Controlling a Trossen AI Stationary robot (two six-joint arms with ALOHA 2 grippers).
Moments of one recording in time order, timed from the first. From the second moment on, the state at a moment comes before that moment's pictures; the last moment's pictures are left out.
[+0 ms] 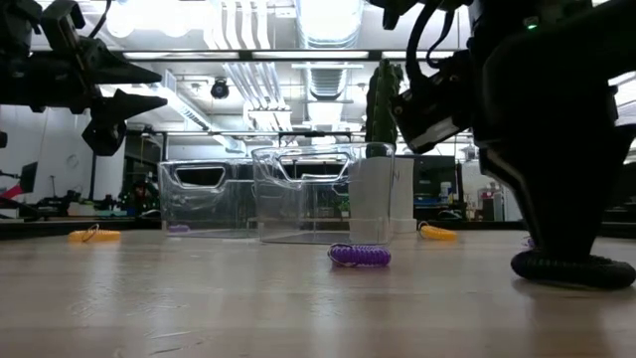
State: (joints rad) left arm -0.02 0.04 0.03 0.01 -0.23 -0.61; right arm 0.44 2.11 1.43 -0.90 -0.07 0.92
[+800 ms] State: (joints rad) left arm -0.02 0.04 0.03 0.01 -0.23 -0.61; right arm 0.47 1.68 1.47 -0.52 -0.01 0.82
